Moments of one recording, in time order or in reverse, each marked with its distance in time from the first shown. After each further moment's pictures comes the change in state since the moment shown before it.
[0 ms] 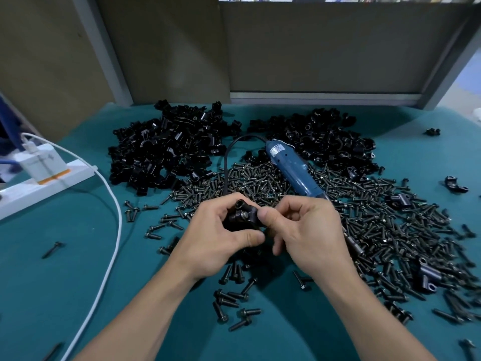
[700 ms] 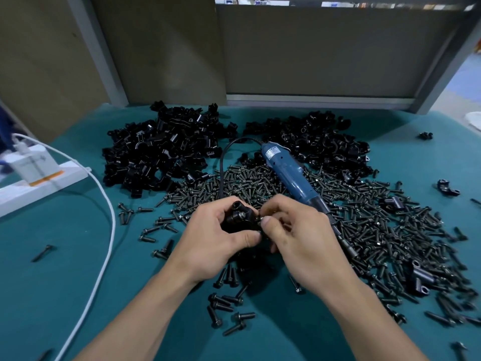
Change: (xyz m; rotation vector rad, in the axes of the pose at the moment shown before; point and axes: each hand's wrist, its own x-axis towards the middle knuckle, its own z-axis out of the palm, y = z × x) left_hand 0.002 -0.002 0.006 -0.011 0.032 -0.072; right_hand -0.004 0.002 -0.008 -0.286 -0.073 -0.139
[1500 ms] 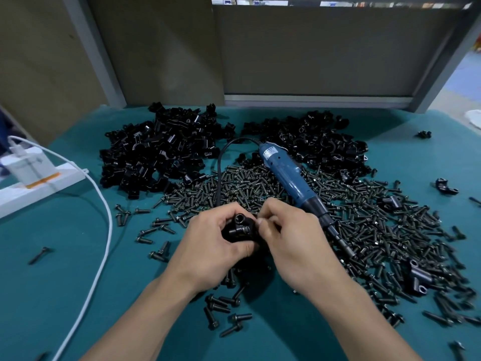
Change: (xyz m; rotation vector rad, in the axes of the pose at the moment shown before) left_hand -0.008 0.000 0.004 0.246 0.032 -0.017; right_hand 0.003 -0.001 0.007 -0.036 -0.042 0.079
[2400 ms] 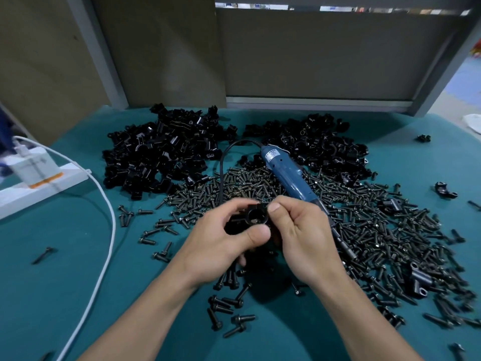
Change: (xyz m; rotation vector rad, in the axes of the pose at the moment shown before) left_hand 0.003 0.007 -0.004 -0.252 -0.121 -0.096; right_hand 0.007 0.003 -0.003 0.188 0.132 -0.100
